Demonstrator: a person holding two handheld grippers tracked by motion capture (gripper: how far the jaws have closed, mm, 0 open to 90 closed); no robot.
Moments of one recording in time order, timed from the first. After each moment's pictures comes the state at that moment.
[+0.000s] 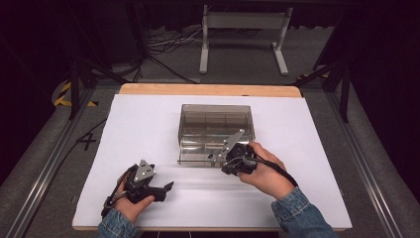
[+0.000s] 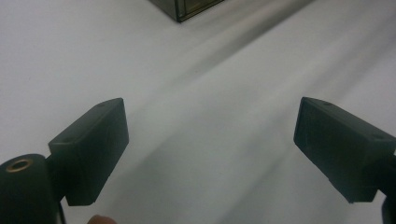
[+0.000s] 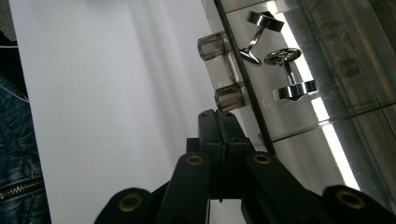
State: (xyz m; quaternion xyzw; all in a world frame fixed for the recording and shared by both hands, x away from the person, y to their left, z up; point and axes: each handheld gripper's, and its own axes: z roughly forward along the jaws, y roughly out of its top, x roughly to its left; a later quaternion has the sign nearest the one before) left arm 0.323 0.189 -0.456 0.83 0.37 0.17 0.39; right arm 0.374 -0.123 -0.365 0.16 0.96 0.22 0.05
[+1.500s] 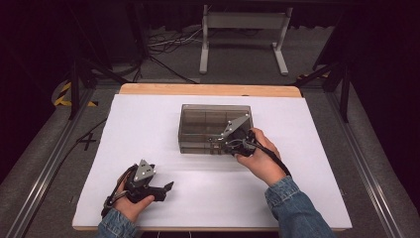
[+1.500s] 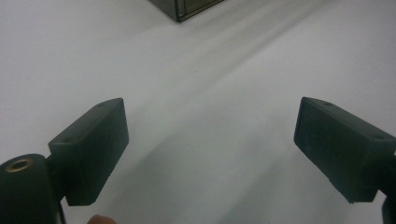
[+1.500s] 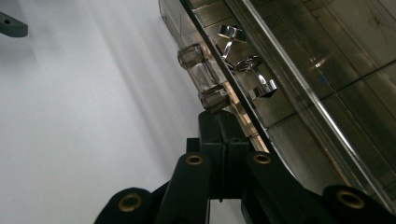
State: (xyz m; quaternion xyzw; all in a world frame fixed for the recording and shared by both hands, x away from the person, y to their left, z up) left arm 0.323 0.188 -0.457 0.82 0.37 0.16 0.40; right arm 0.415 -0.130 -0.363 0.22 0.93 0.27 0.12
